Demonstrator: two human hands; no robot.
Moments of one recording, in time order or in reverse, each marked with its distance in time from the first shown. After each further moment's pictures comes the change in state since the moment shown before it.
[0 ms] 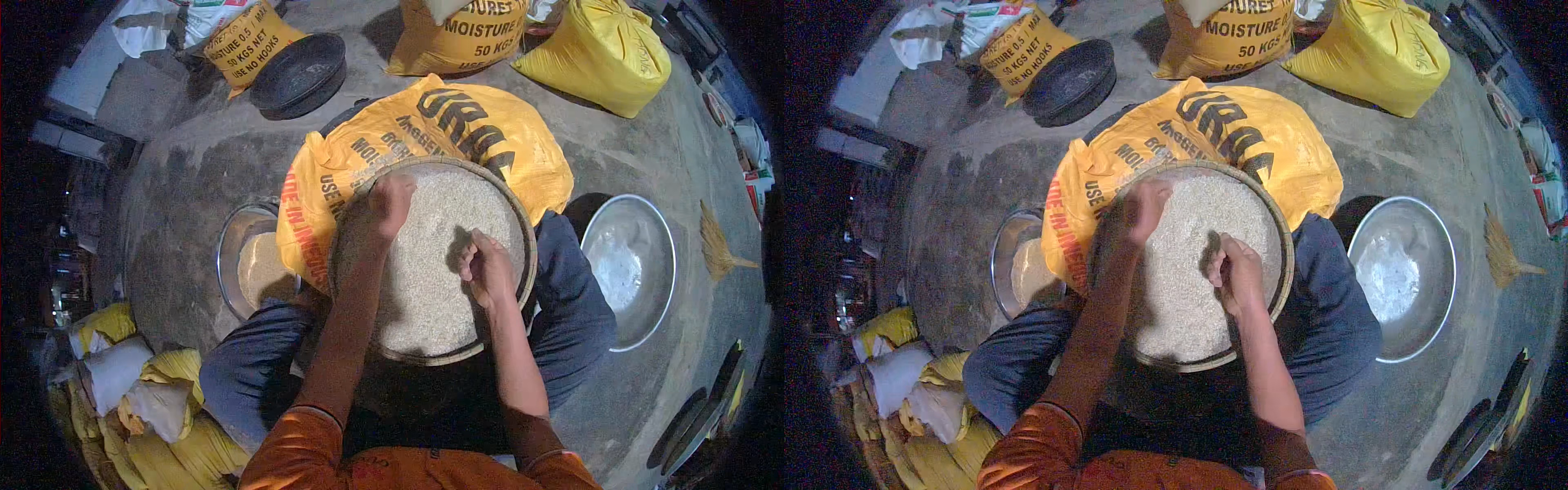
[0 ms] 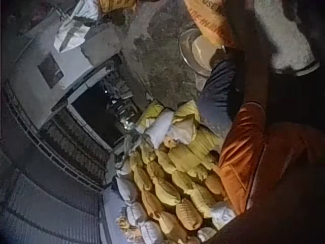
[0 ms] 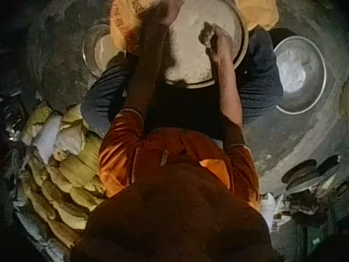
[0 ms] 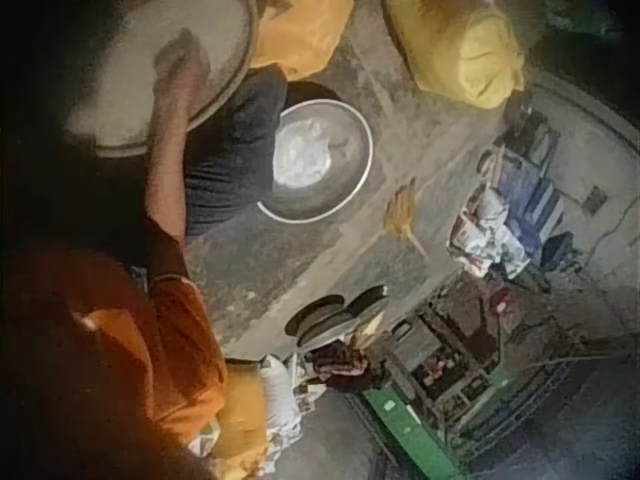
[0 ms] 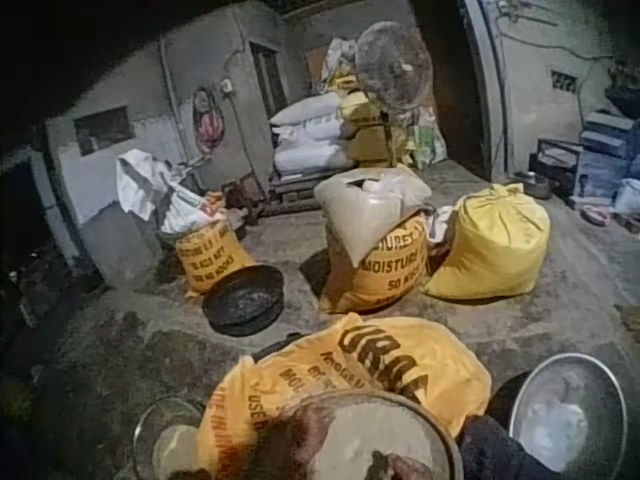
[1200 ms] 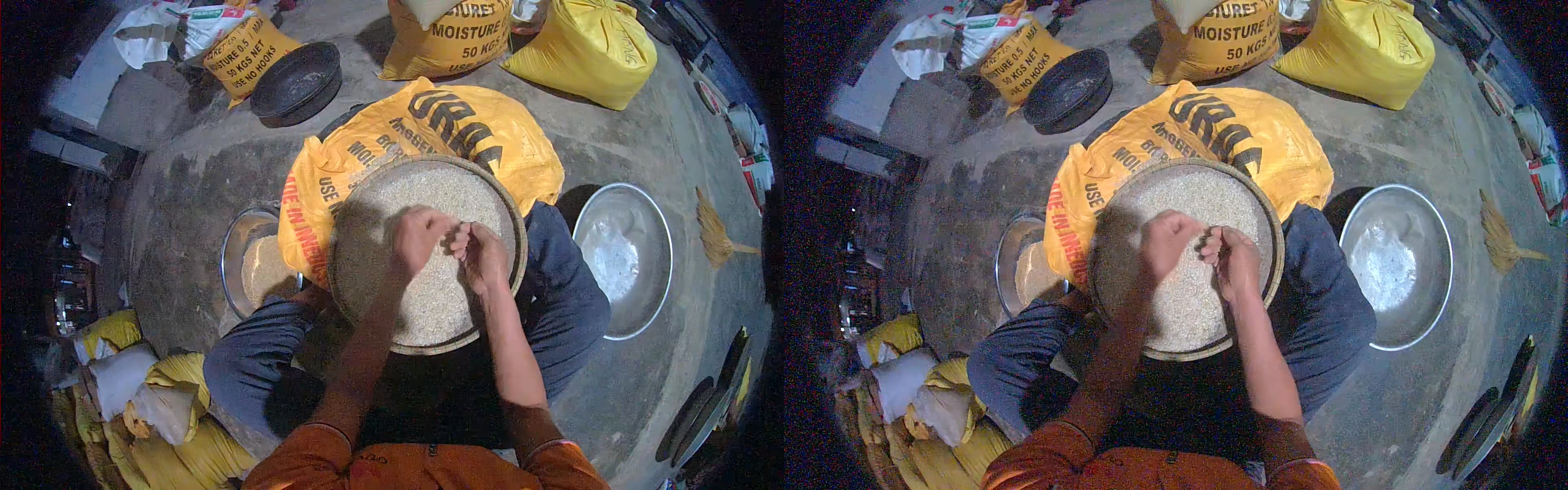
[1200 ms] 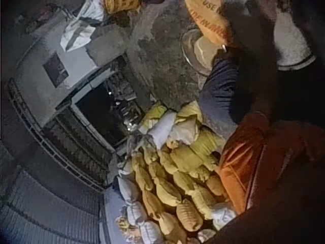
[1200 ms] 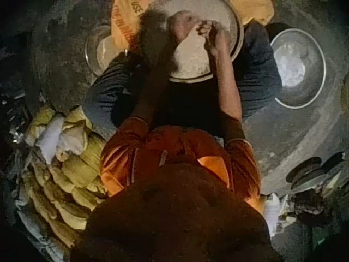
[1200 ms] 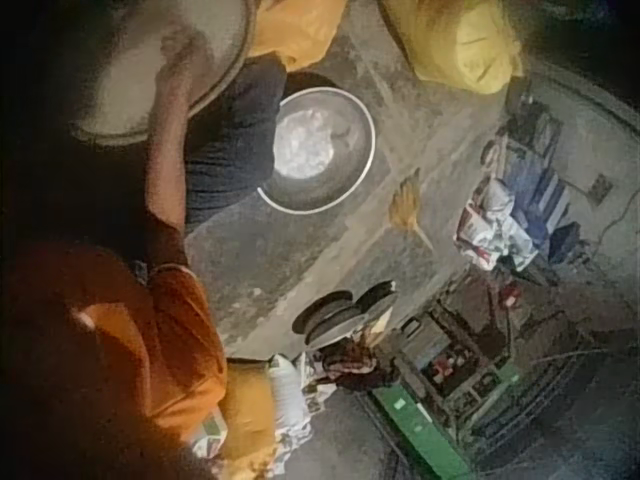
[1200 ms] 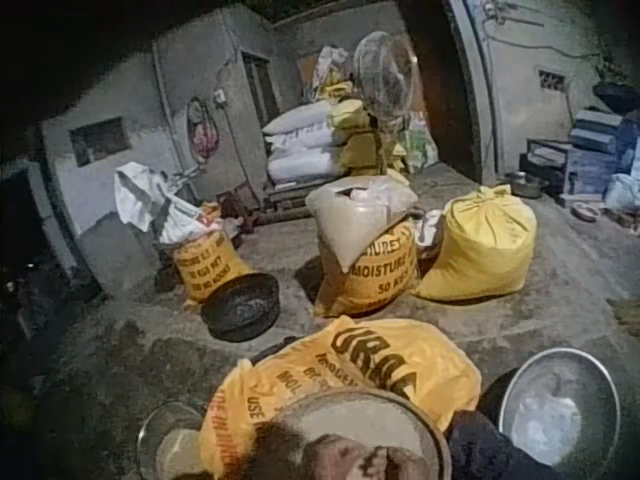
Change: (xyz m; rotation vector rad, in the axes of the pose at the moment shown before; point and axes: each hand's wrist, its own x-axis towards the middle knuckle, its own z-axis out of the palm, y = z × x) left_hand -0.044 0.125 -0.052 -0.439 -0.212 -0.244; right_hand 0.005 0.004 -0.009 0.051 0.034 -0.120
